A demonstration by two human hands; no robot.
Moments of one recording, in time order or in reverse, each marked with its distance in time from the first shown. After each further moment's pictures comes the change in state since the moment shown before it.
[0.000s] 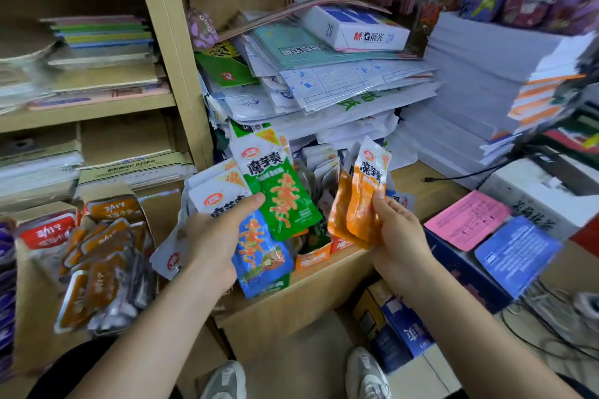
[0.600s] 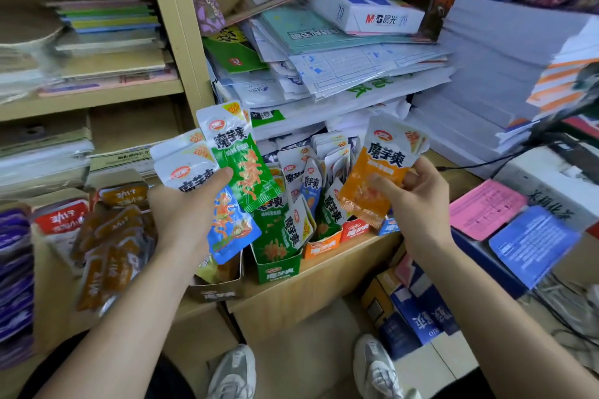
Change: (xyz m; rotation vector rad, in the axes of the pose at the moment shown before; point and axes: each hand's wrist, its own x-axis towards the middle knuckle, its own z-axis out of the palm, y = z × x) left_hand 0.024 0.020 -0.030 0.149 0.218 0.364; right_hand 0.002 -0.011 0.001 -0.385 -0.043 -0.561
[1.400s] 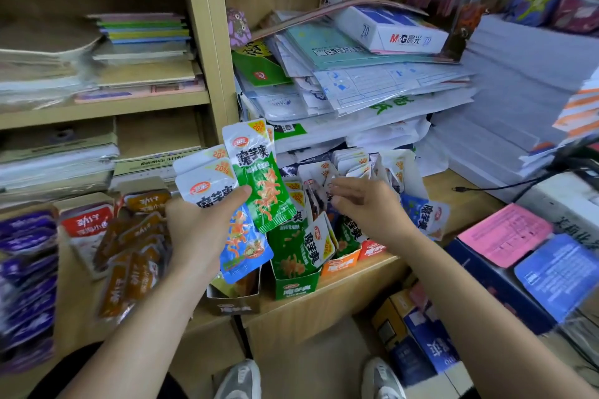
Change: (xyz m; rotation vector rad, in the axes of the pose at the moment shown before) left_hand 0.005 -0.003 -0.017 0.032 -0.041 -0.003; right_hand 0.029 0.013 0.057 -0.533 -0.498 -0.080
